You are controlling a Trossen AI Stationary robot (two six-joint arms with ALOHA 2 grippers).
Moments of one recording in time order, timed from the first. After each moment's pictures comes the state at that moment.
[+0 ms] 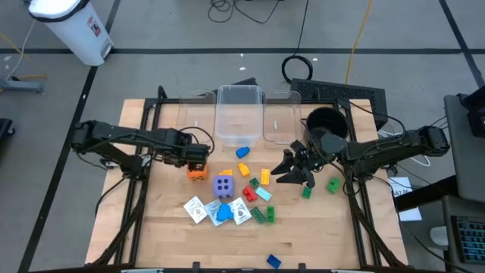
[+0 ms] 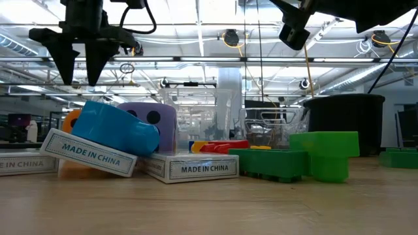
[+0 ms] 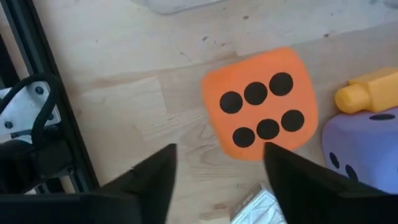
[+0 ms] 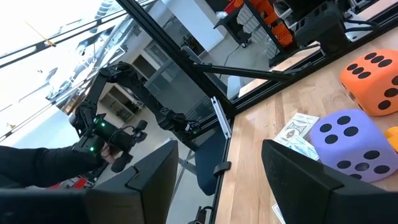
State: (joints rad) left arm -0.03 1.41 1.17 -1.39 -0.08 -1.42; right arm 0.05 1.08 0.57 0.52 -0.37 0.74
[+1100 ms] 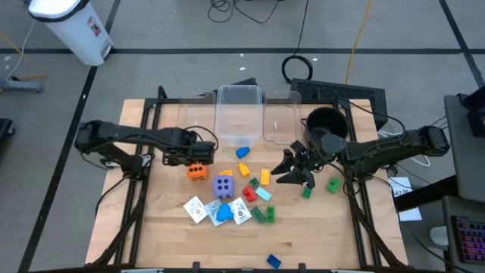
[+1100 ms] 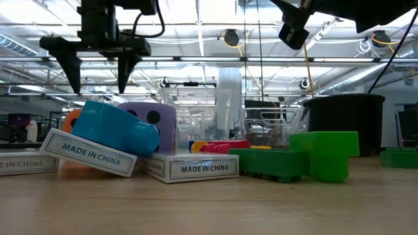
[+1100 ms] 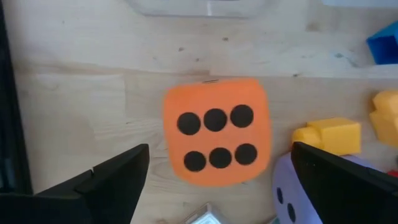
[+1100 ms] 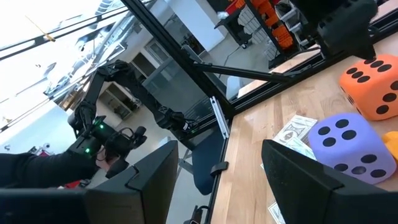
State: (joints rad) left arm 0.00 1.46 1.17 -1.25 -0.11 -1.60; right arm 0.05 1.08 0.57 0.52 -0.37 0.71
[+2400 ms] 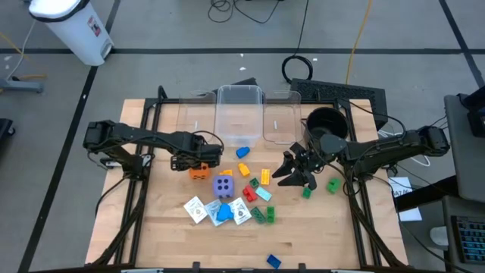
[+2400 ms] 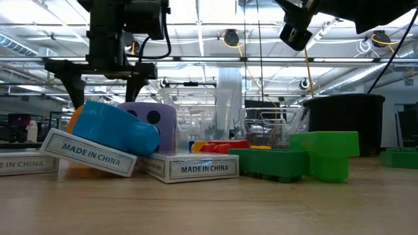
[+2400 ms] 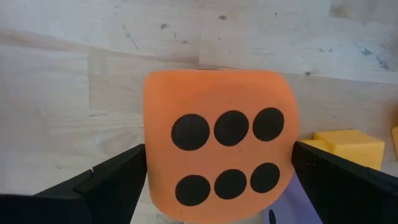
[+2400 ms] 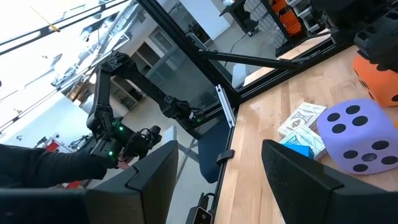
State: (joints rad) left arm 0.04 1.56 1.08 -1.10 -0.04 -1.65; right arm 0.05 1.08 0.57 0.50 -0.42 0.72
